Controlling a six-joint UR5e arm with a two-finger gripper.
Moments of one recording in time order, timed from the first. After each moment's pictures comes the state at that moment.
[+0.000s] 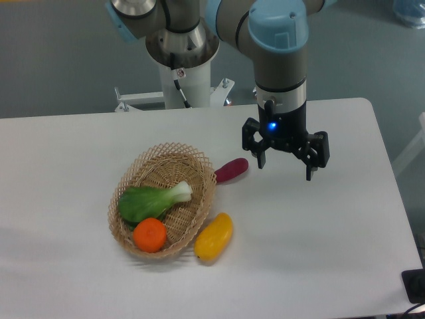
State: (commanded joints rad) arm 2.52 -1.77 -1.52 -1.08 1.57 1.00
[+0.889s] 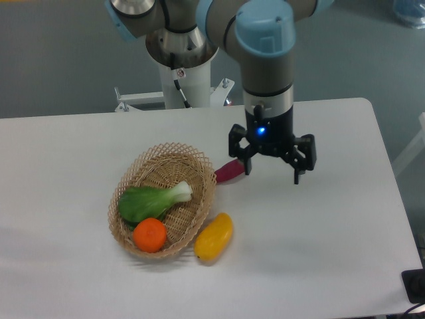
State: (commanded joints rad) arm 2.41 -1.79 -1.54 -1.05 1.55 0.71
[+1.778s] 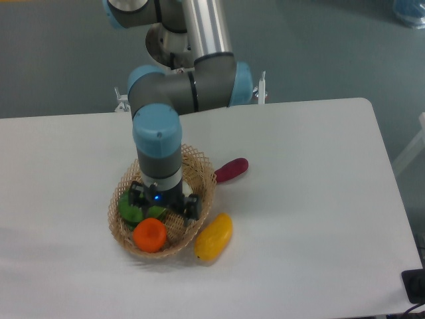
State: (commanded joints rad) arm 2.16 -2.02 -1.68 -0.93 1.45 0.43
